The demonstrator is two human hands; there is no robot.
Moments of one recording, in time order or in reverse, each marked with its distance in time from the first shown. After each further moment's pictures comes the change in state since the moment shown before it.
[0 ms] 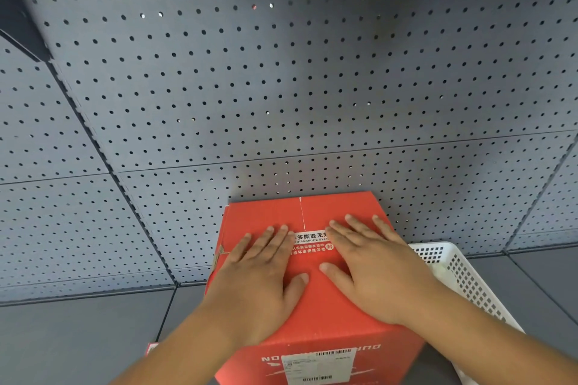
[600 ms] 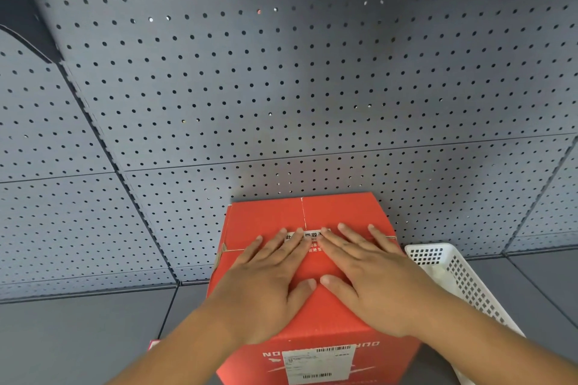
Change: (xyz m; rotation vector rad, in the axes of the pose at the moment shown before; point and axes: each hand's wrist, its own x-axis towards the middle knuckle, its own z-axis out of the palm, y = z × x) left_hand -0.002 0.001 0.000 -0.071 -0.031 0.110; right_hand -0.014 -0.004 0.001 0.072 -0.040 -0.099
